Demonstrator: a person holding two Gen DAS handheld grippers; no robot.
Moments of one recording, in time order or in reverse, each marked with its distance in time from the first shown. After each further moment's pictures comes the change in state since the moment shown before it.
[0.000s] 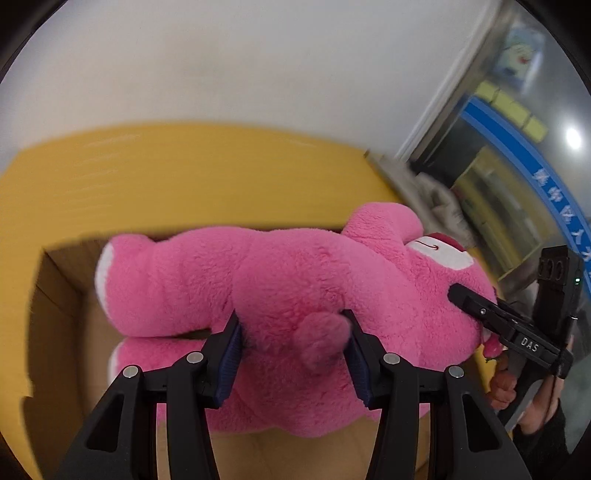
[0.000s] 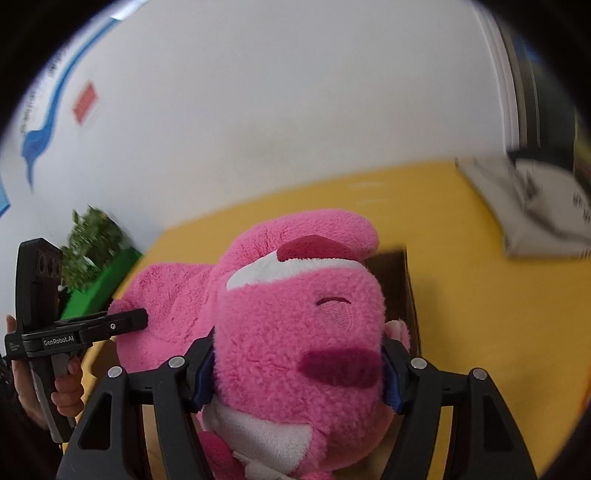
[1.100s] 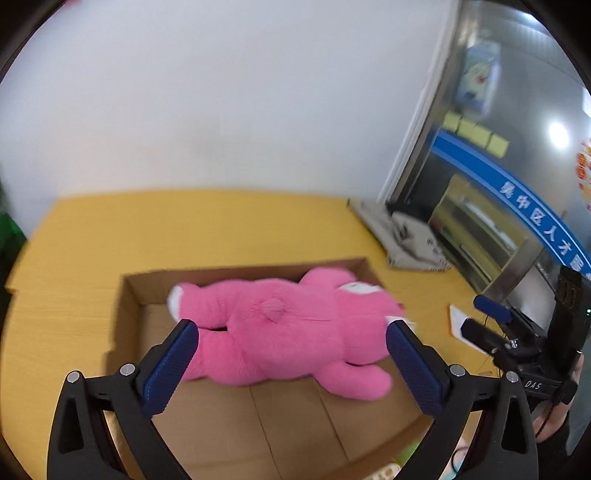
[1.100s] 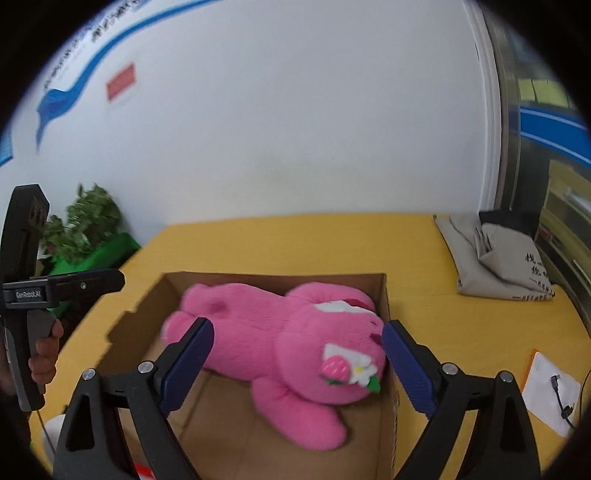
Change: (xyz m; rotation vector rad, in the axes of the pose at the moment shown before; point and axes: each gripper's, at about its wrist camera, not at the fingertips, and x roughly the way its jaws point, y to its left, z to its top) left arm -0.218 -0.083 -0.057 0.105 -0.316 0.091; right arm -0.159 0.079 -0.039 -0.198 -0.203 -0.078
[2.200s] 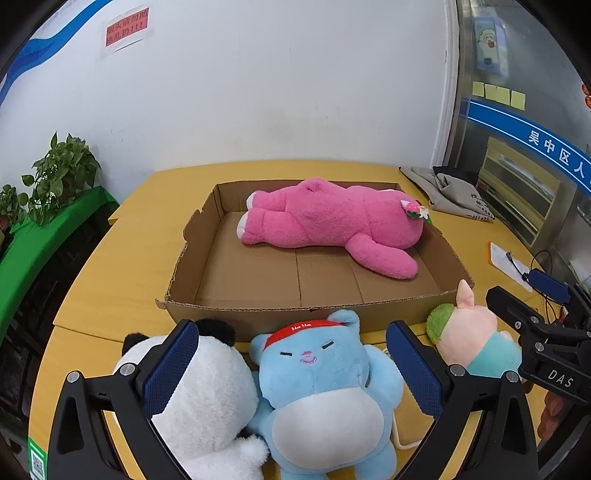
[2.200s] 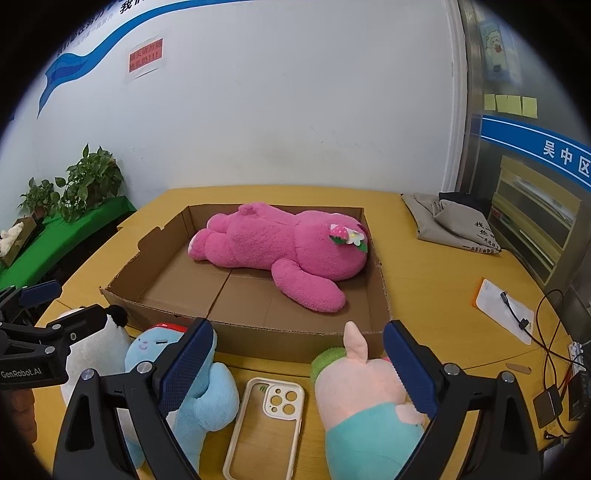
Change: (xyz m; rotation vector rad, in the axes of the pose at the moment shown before) left arm -0.077 -0.066 -0.180 -0.021 0.028 0.316; right arm -0.113 0.068 -0.135 -0.059 0.044 -0.151
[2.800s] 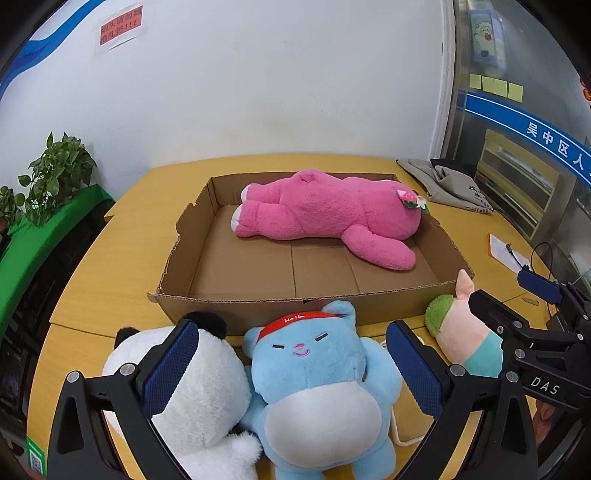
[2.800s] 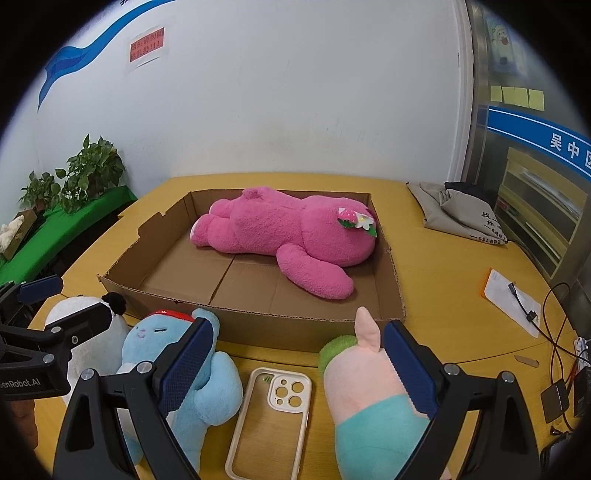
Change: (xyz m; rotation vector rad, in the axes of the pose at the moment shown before) left arm 0.006 -0.008 -0.007 0.018 0.018 -0.003; right arm 0.013 0.006 -0.009 -0.004 0.039 0.007
